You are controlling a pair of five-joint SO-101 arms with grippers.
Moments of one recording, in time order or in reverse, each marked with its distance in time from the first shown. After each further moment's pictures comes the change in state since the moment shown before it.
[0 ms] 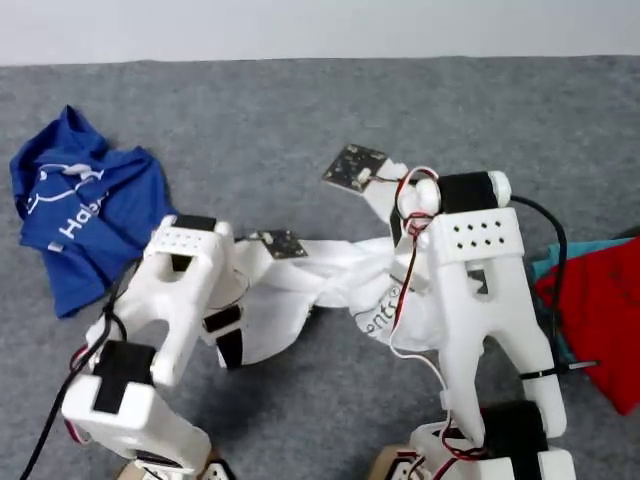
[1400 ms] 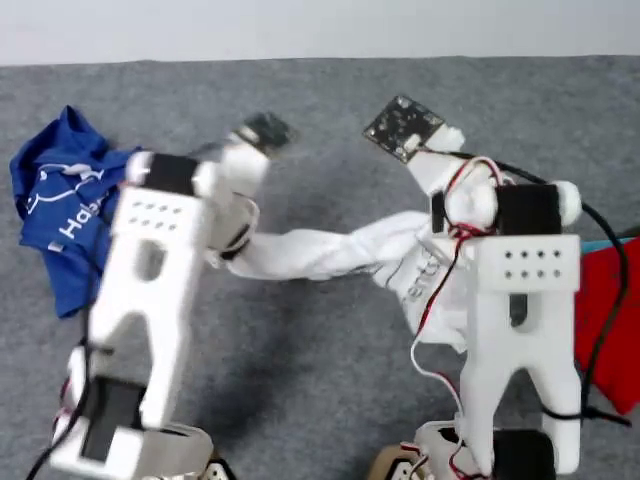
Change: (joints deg) left arm 2.5 -13.6 -32.2 16.7 25.8; right arm 6.4 -8.6 -10.9 -0.3 -1.2
